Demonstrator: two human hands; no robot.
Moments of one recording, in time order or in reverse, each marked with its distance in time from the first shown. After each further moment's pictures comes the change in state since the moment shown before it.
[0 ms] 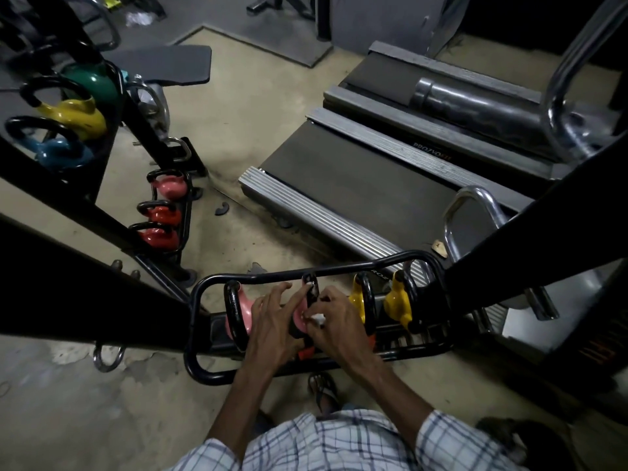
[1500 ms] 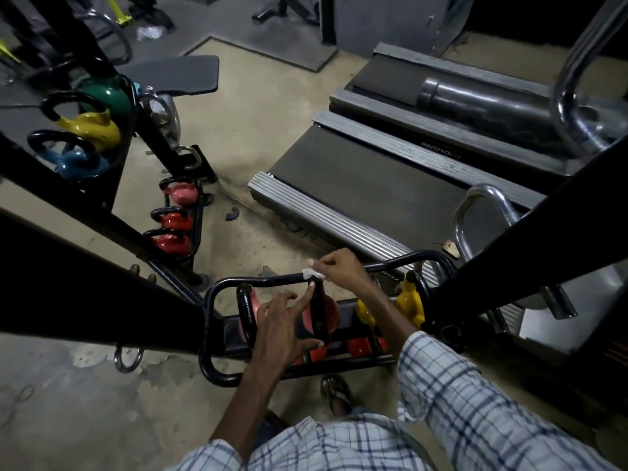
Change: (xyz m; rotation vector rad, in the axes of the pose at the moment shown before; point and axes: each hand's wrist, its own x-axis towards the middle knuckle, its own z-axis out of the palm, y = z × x) left_hand 0.000 -0.003 -0.014 0.143 -0.057 -0.029; right_hand 0.110 0.033 0.000 0.373 -0.251 0.369
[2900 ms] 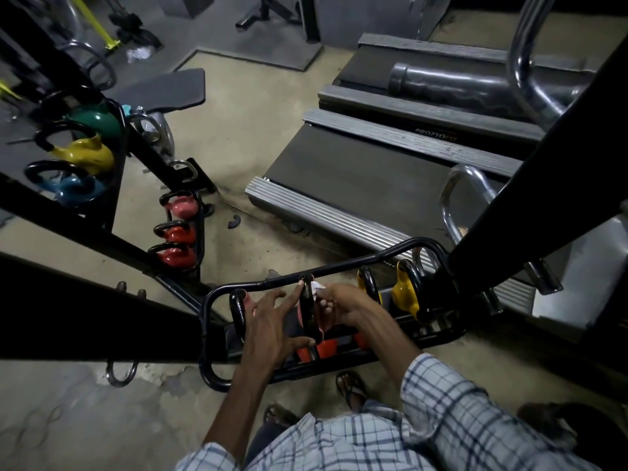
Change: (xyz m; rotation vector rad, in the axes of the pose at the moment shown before) left_hand 0.007 -0.010 0.000 0.117 0.031 0.025; right_hand -0.042 0.033 0.018 0.787 -0.194 0.551
